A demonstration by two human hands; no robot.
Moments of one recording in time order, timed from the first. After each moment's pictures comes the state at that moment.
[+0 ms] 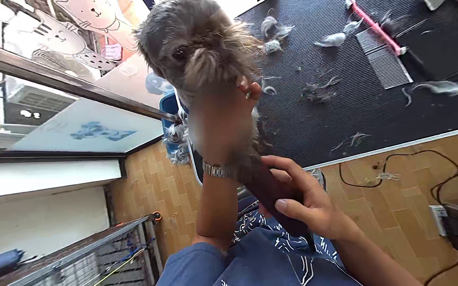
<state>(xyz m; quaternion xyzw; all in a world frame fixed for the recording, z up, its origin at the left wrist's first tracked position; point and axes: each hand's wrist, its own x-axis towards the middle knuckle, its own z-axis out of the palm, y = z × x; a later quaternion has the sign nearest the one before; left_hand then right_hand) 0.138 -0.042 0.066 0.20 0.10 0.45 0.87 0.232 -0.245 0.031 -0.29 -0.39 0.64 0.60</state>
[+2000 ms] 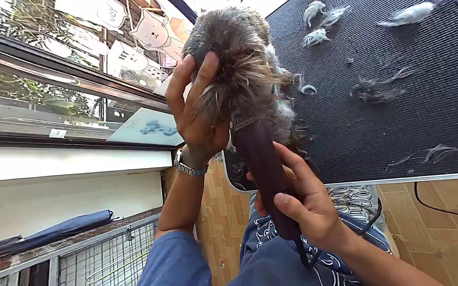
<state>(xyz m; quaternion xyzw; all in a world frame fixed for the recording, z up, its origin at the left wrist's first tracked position) 0.081 0.006 0.111 0.90 0.08 0.43 -0.08 0.205 -0.207 0.036 -0.18 -0.30 0.63 0.69</state>
